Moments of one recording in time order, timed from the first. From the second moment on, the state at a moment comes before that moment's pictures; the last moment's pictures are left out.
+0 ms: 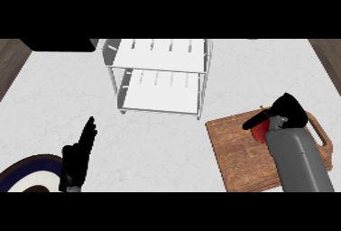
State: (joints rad) left arm 0.06 0.24 -0.24 -1.39 0.11 0.33 0.01; right arm -0.43 -0.13 -0.07 -1.30 0.90 0.11 1.22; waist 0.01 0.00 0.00
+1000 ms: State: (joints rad) left arm 0.07 0.22 -0.22 -1.40 0.09 0.32 0.02; right arm -0.42 -0.04 -0.23 -1.20 0.94 0.14 1.15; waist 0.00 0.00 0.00
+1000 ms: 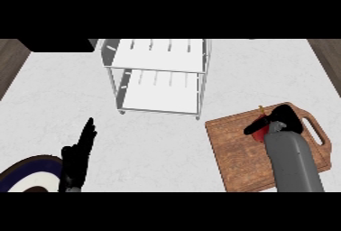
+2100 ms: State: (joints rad) left arm 0.08 0.20 -0.19 -1.40 0.05 0.27 0.03; right arm -0.46 -0.05 0.12 -1.11 1.08 0.20 0.64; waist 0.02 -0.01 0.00
